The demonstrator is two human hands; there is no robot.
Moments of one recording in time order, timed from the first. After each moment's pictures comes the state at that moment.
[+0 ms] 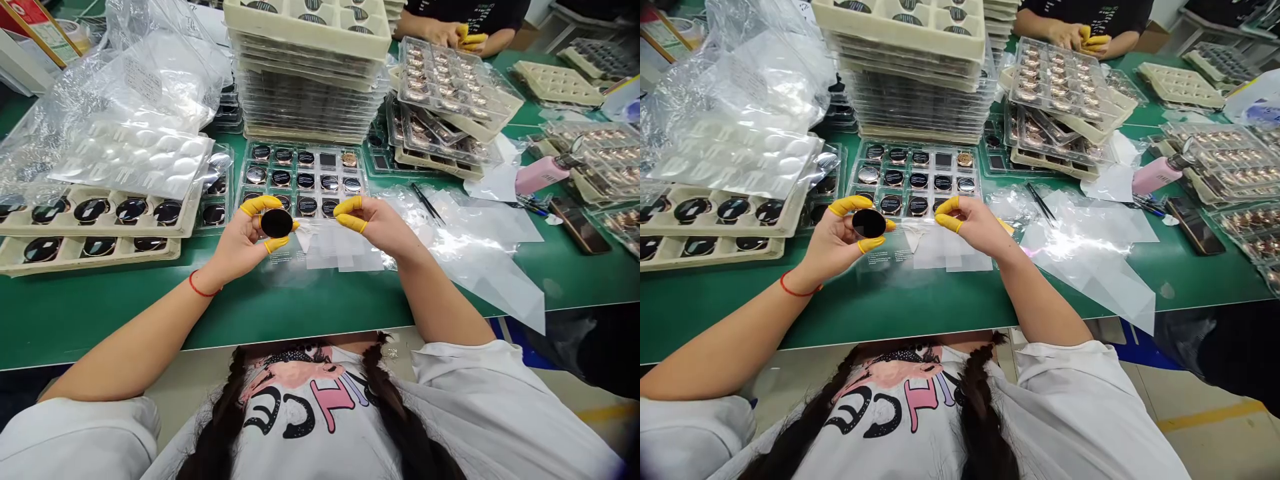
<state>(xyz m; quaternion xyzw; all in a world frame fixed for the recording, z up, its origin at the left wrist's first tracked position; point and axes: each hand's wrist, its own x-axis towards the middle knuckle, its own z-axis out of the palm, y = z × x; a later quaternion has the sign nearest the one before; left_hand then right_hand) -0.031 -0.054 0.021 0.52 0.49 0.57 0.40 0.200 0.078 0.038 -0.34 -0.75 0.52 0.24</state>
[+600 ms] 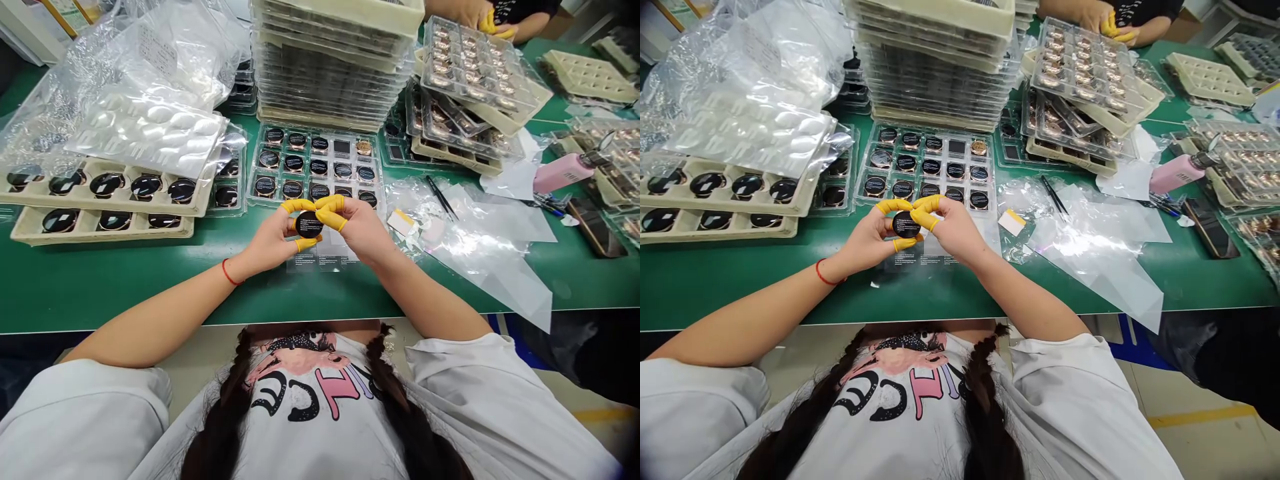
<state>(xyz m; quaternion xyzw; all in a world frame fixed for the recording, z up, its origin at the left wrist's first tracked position) -0.008 -0.058 0.000 0.51 0.47 0.52 0.50 0.147 0.027 0.030 -0.33 -0.65 0.61 0.29</state>
